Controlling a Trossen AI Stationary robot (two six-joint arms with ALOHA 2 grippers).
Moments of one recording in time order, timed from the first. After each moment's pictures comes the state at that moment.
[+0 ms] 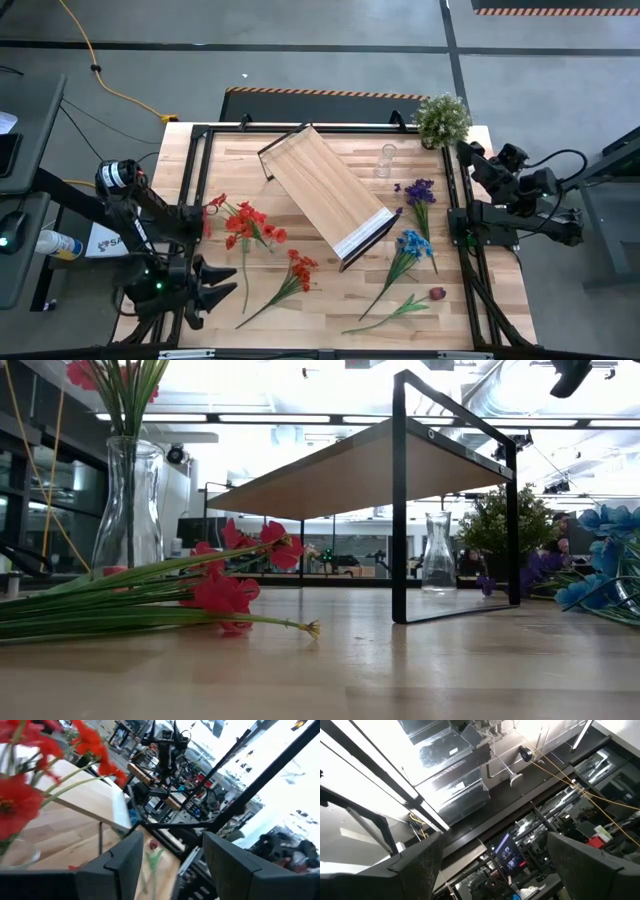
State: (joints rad) left arm -1.27 1.45 0.73 1.43 -1.57 -0.04; right arm -0.17 0.02 0.33 0.39 0.16 0.62
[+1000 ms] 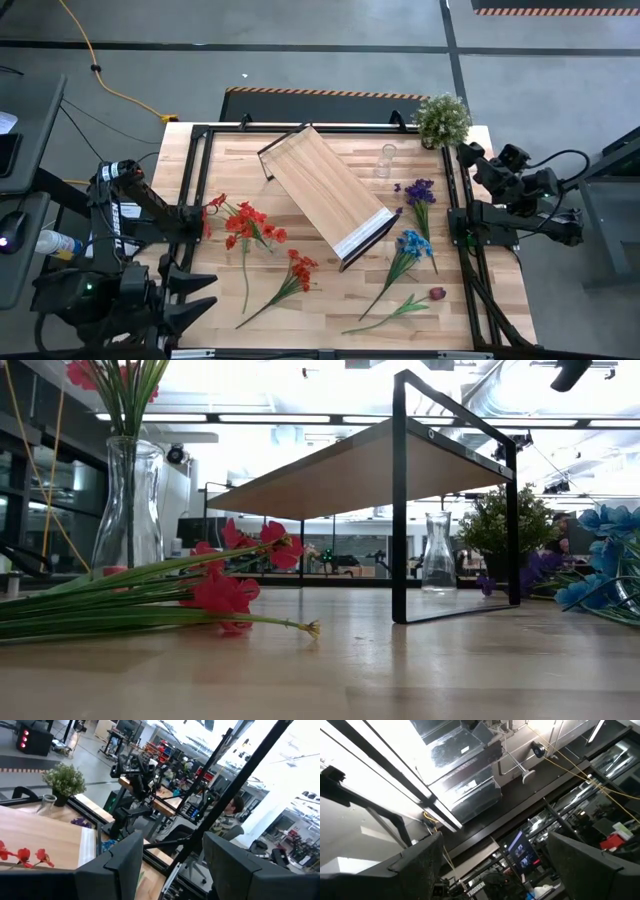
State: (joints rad) left arm -1.27 1.45 1.44 0.57 -1.57 -0.03; right arm -0.17 0.02 0.33 0.42 0.10 0.66
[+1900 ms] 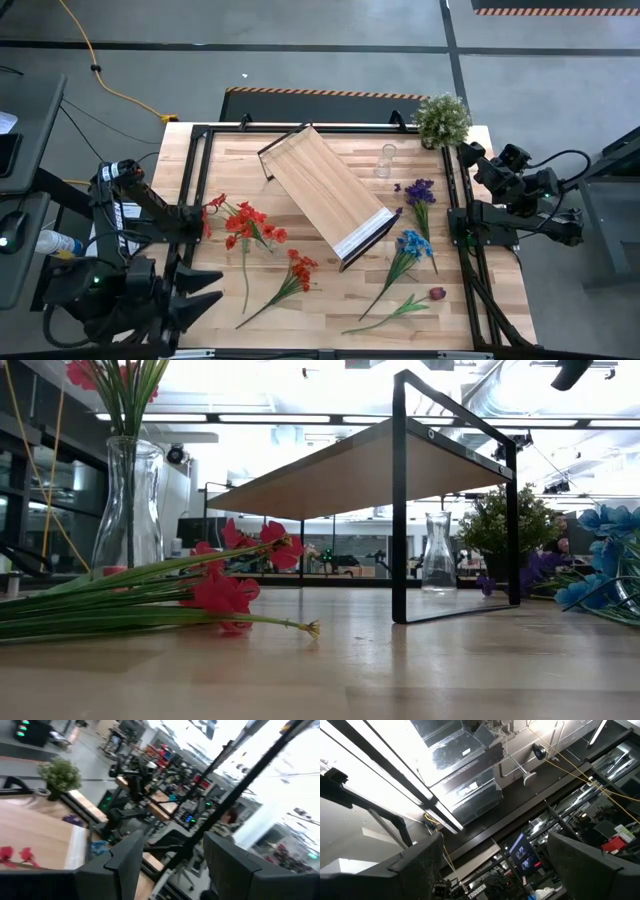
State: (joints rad) left arm -1.23 1.45 1.44 0.63 -1.55 -0.07; right arm -0.17 0.02 0.33 0.42 0.10 0.65
